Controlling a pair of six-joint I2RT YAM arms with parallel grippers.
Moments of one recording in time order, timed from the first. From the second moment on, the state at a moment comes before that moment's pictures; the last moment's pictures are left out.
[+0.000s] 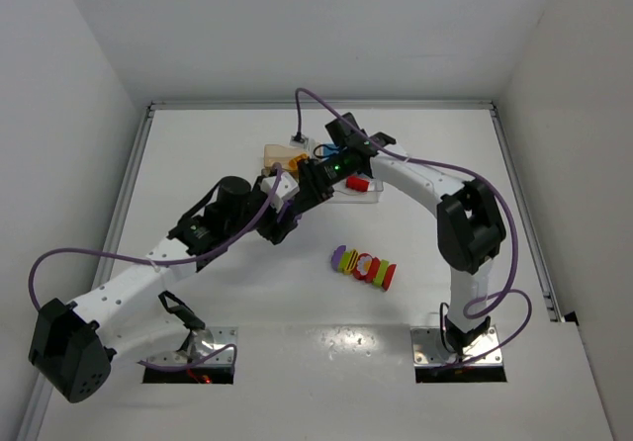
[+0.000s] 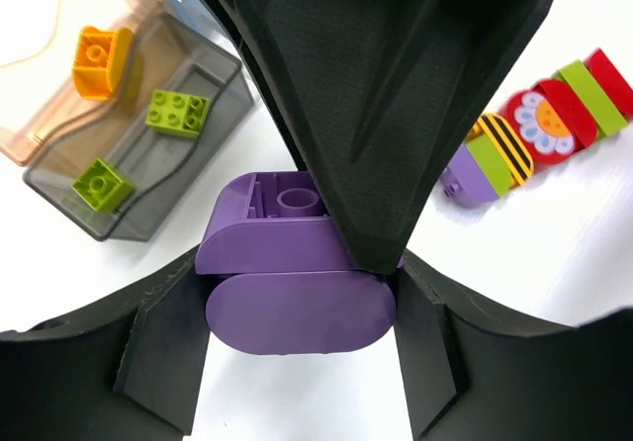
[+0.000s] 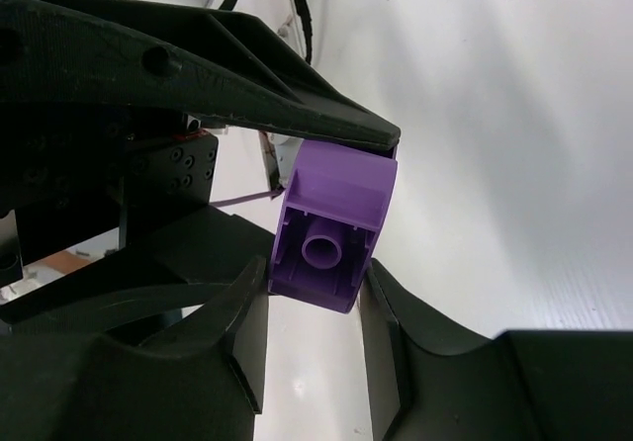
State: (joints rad) left arm -0.59 1.03 0.73 -0.18 0.21 0.18; right arm 0.59 1.95 1.55 -0.56 -1.06 0.14
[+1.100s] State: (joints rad) left arm -0.35 1.18 0.88 -0.24 0.17 -0.06; right arm 0.32 2.03 1.85 -0.58 -0.61 -0.16
